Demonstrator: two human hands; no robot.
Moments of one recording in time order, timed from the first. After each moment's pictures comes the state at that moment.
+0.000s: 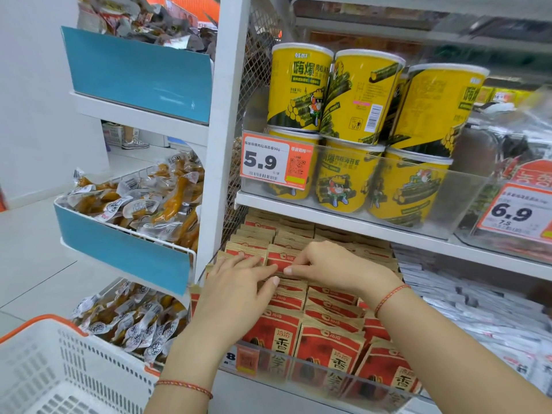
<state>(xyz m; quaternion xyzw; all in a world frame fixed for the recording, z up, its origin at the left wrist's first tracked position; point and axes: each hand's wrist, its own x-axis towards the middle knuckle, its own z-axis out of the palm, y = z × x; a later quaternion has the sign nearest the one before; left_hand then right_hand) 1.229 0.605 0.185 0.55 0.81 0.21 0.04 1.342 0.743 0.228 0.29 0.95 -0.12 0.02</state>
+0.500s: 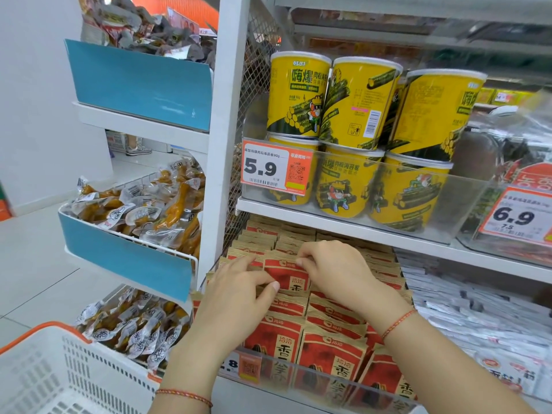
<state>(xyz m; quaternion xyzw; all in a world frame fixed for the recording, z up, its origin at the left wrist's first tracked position) 1.227 0.605 0.187 0.53 0.80 0.26 0.06 1.349 0.728 0.225 0.33 0.93 0.01 -0.14</state>
